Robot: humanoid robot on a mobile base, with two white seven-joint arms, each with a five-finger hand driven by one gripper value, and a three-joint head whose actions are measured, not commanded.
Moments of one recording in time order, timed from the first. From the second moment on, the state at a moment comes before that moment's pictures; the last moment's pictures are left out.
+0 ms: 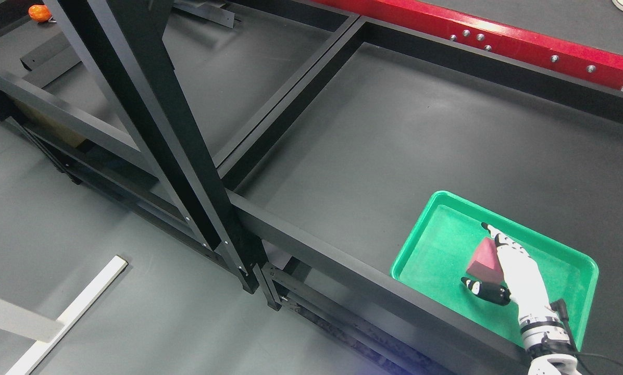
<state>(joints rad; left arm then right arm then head) -0.07 0.00 0.09 0.00 0.00 -0.10 -0.08 0.16 -0.08 0.05 -1.63 0.91 -0.05 0.12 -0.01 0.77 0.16</state>
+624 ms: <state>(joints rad) -0.07 0.00 0.09 0.00 0.00 -0.10 -0.08 0.12 -0.09 0.05 -1.59 0.90 -0.07 0.11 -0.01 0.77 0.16</state>
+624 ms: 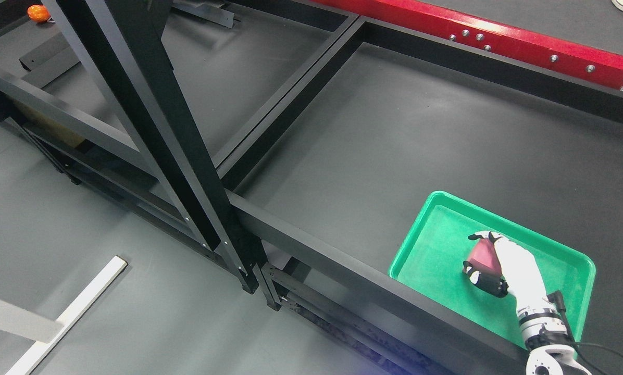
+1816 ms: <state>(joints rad) -0.07 0.00 0.09 0.00 0.00 -0.10 -0.08 0.12 -0.05 -0.13 -1.61 0.81 -0.45 -0.13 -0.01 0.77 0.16</state>
